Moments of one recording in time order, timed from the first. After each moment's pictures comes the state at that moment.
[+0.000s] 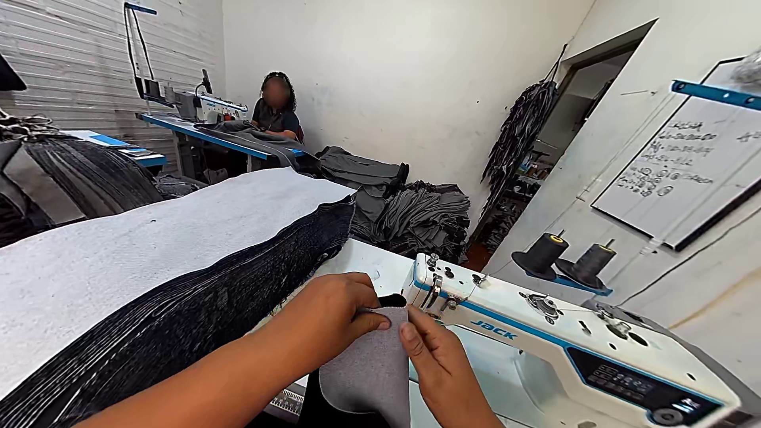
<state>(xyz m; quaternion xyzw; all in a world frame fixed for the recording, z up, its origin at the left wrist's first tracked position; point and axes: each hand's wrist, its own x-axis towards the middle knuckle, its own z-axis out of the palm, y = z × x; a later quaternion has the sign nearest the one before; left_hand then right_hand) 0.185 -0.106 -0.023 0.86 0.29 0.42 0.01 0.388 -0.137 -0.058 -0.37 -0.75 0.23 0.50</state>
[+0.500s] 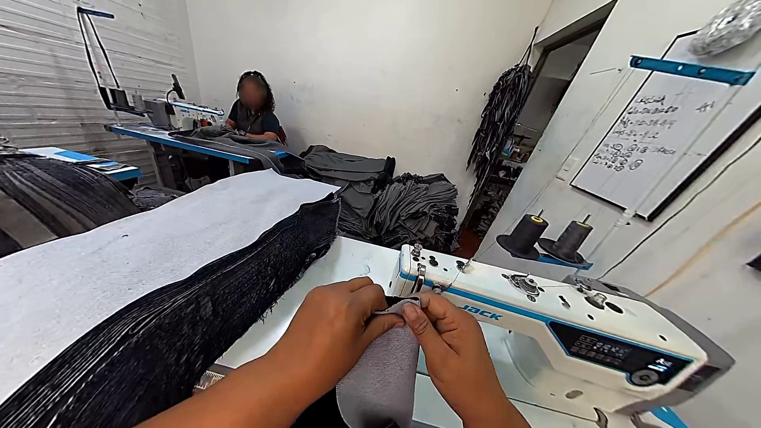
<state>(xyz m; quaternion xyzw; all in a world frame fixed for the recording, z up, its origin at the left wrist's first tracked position) 0.220 -0.114 -0.033 0.81 0.29 0.50 -0.08 0.402 -0.144 -0.041 -0.36 -0.71 0.19 0.57</state>
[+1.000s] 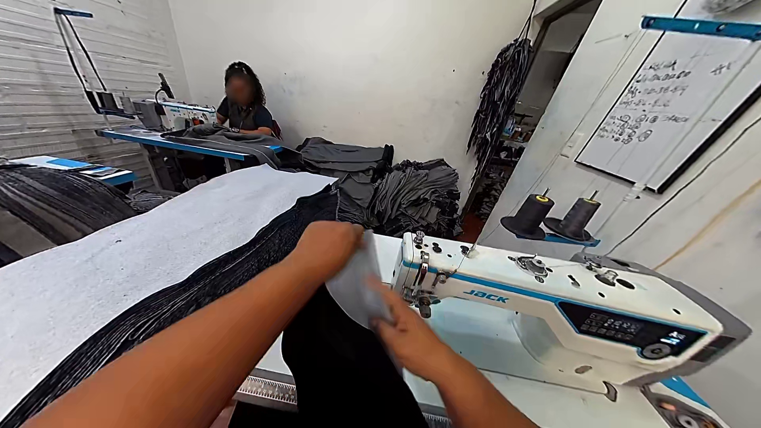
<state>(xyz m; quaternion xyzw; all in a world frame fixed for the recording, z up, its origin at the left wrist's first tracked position) 0.218 -0.017 0.000 0.87 0.47 0.12 -0.04 0.392 -0.111 -0.082 -0.43 -0.71 0.43 0.36</state>
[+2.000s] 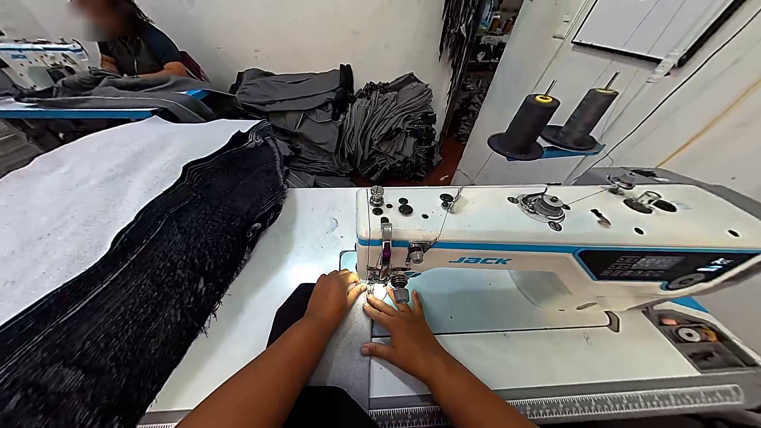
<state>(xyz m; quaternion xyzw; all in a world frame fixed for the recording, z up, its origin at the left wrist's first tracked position) 0.308 0.042 -0.208 0.86 0.47 0.07 0.20 0.467 -0.065 -0.215 -0.63 -0.73 0.25 0.06</state>
